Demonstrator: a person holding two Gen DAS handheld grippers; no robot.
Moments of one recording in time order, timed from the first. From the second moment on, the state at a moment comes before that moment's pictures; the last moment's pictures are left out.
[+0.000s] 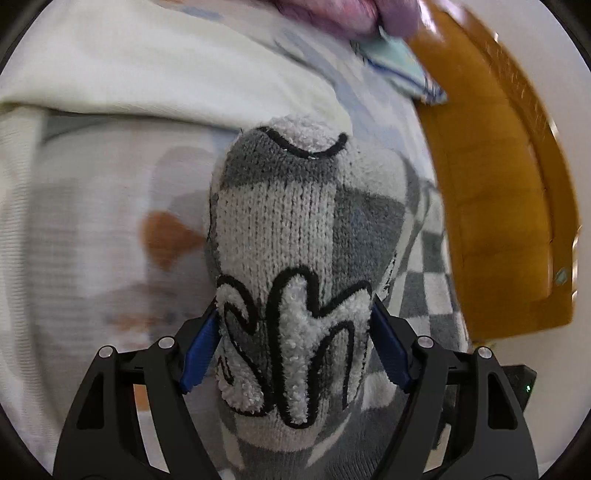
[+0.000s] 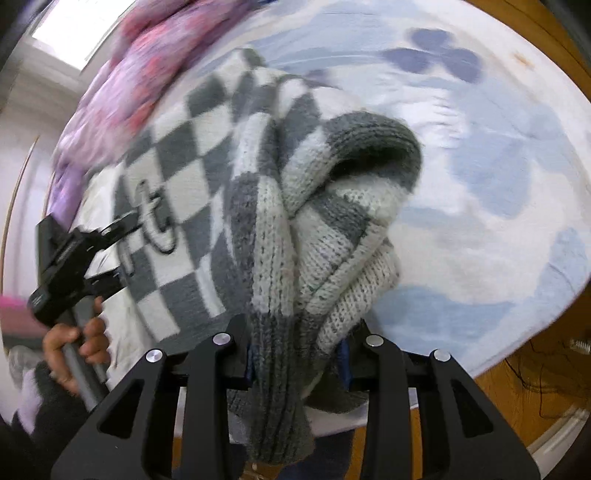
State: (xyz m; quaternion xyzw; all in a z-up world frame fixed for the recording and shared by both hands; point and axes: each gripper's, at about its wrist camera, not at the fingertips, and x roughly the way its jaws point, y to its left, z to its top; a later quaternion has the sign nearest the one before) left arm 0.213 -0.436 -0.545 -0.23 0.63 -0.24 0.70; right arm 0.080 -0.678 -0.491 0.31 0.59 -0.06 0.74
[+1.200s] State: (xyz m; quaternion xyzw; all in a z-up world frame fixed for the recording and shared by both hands) left arm 0.094 -0.154 -0.327 -0.11 0.56 -0.06 0.82; right arm 0.113 -0.351 -0.294 0.07 0.53 0.02 0.85
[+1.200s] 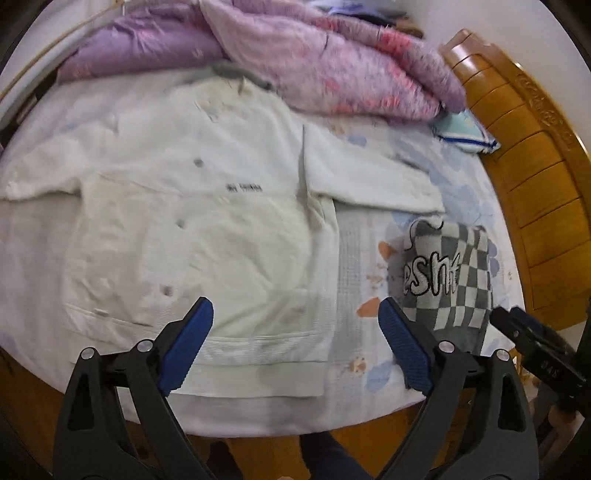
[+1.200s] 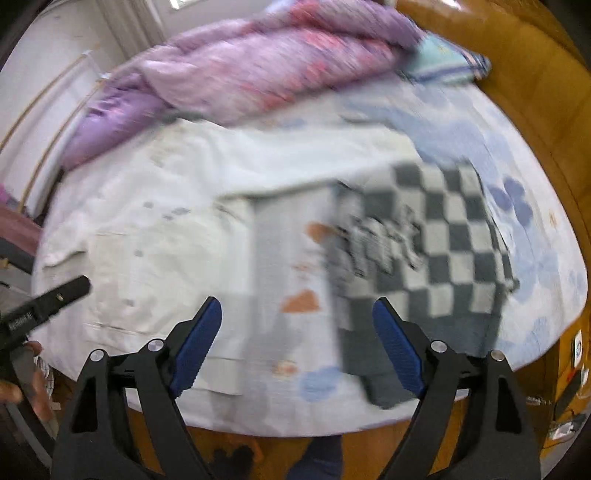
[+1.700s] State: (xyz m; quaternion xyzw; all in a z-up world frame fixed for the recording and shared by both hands) left arm 0.025 -0.093 -0.174 -0.05 0.46 -0.08 0.88; right arm 0.051 -0.270 -0.171 0.05 0.45 -0.01 0.89
